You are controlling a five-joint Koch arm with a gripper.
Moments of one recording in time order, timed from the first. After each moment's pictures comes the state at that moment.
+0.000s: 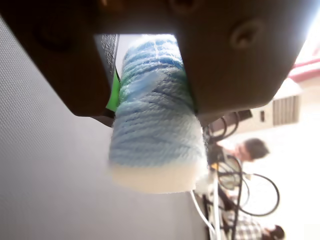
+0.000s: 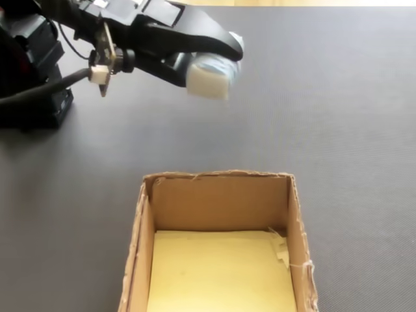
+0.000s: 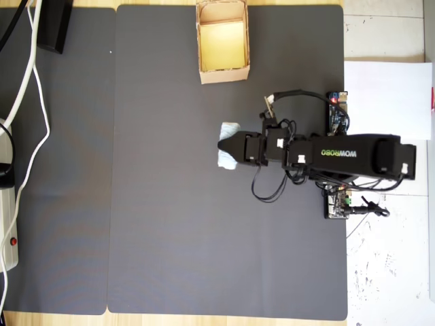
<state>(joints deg) 10.5 118.4 158.7 -20.3 90.5</state>
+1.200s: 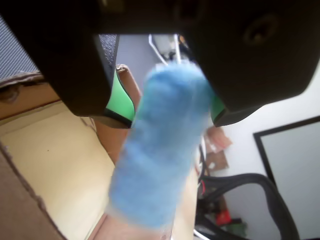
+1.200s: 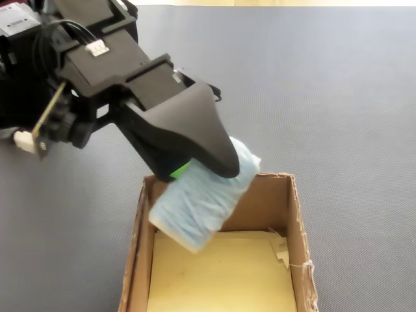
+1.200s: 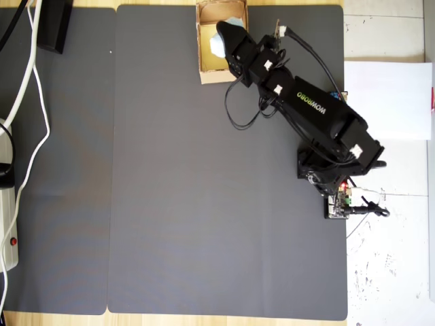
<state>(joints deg) 44.8 92.8 124.3 -8.4 87.6</state>
